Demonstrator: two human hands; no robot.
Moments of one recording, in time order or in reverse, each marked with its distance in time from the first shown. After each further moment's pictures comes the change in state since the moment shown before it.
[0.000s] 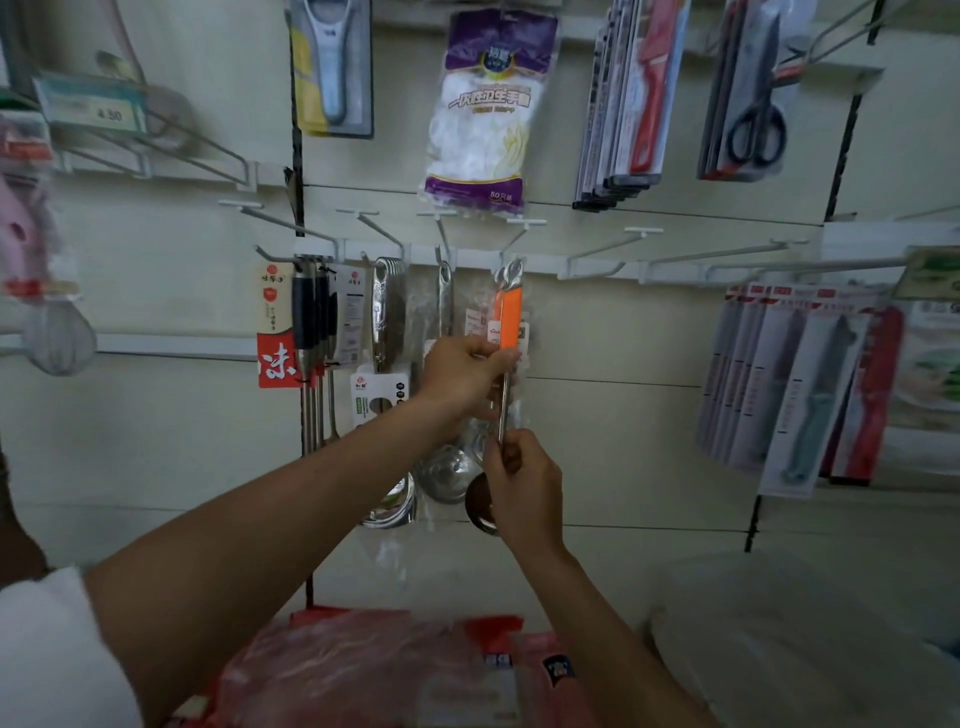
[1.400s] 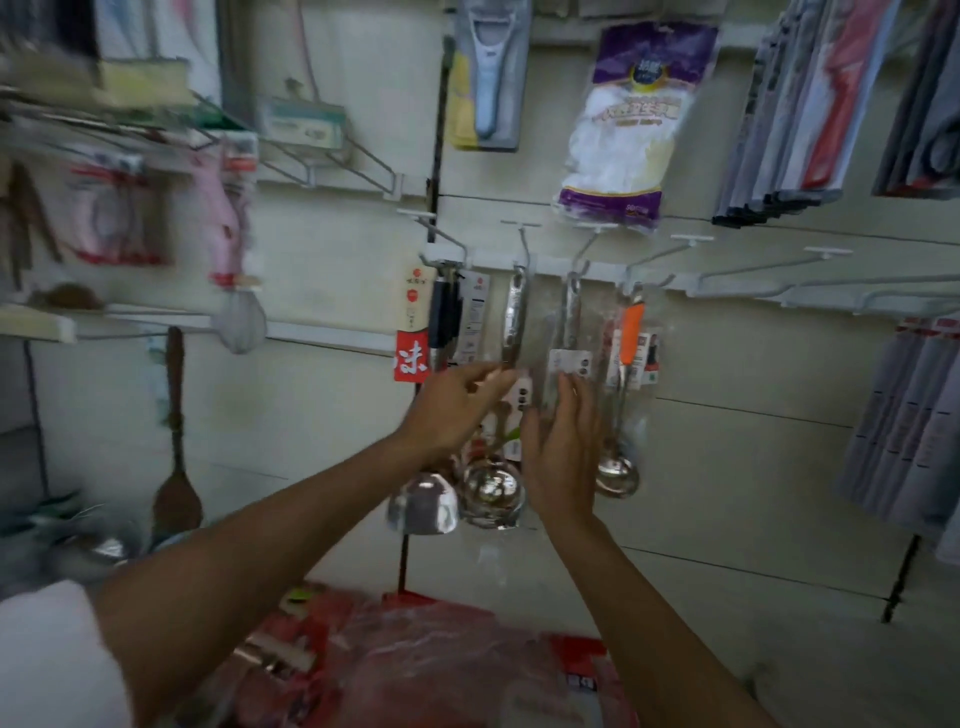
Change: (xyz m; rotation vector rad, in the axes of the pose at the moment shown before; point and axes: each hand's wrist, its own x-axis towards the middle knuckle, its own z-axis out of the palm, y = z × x) left_hand -0.024 -0.049 -0.139 0.493 0.057 0.241; right_hand 0.016 -0.047 0.090 -0.189 0.055 -0.236
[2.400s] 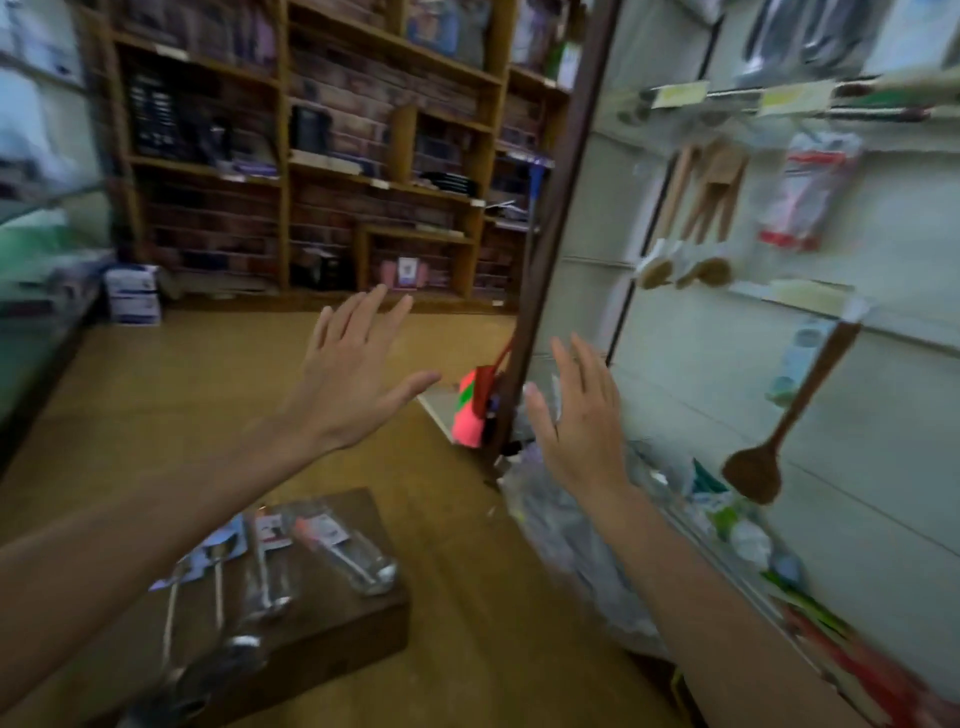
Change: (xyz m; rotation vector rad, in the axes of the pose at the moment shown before) left_hand -0.525 -0.126 -0.615 1.293 0.464 -0.512; right_hand -0.348 -0.569 0.245 0.525 -0.588 -0.566
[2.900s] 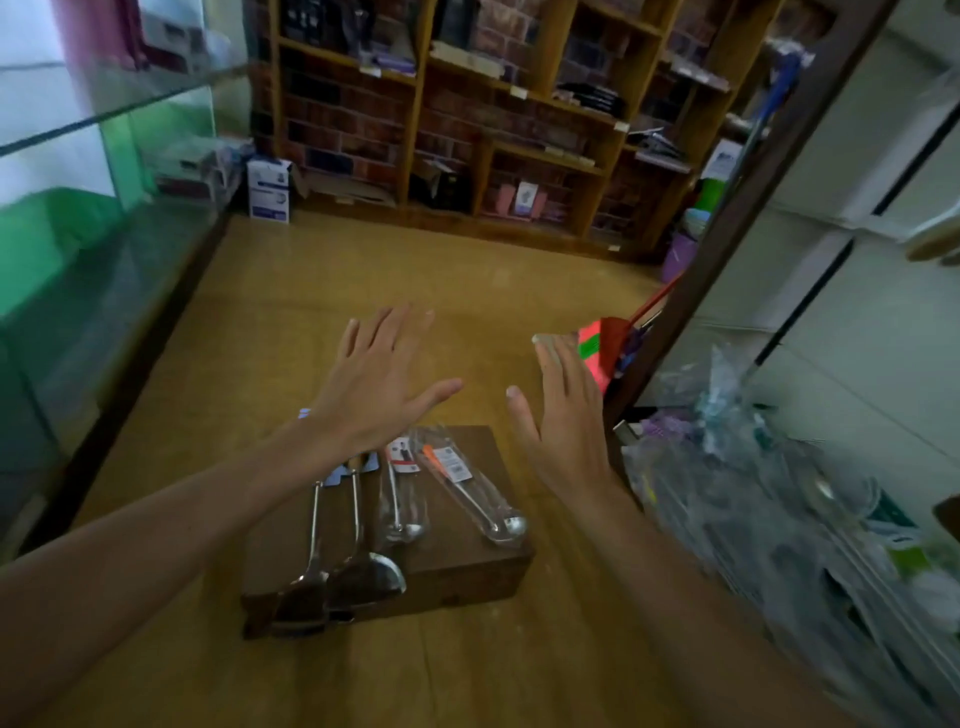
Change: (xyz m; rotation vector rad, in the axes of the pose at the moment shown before) left_hand -0.108 -0.179 0.051 0.038 -0.155 -0.245; right_hand -0.037 -0.135 0.200 0.121 -0.325 -0.094
